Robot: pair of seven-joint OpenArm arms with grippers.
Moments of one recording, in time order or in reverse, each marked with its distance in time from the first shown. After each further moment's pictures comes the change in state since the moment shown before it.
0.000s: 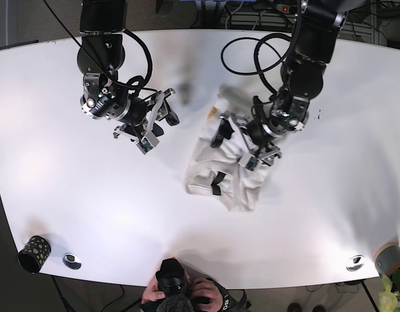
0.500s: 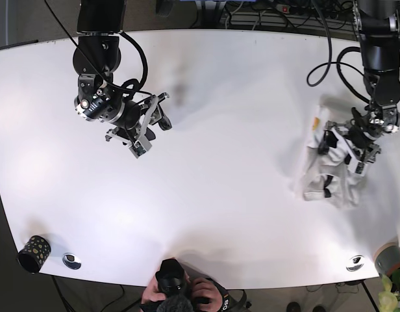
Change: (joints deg) left arm -0.3 -19.4 -19.3 -13.2 -1.9 -11.8 -0.4; right arm 0.3 0.1 2.3 1.9 -0.5 0.0 -1.5
